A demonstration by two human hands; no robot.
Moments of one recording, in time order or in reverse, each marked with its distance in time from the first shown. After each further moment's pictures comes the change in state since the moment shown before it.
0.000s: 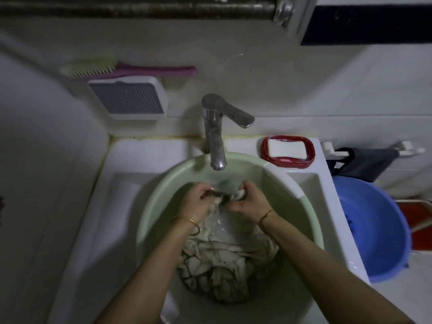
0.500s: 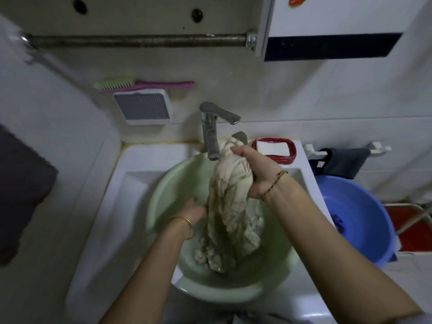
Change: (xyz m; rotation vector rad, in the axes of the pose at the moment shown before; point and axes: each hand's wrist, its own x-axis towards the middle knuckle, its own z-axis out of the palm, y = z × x) left_hand -0.067 0.017 -0.010 0.048 -0.038 -0.336; right_hand -0.081 -0.116 -0.052 0.978 -0.347 0.380
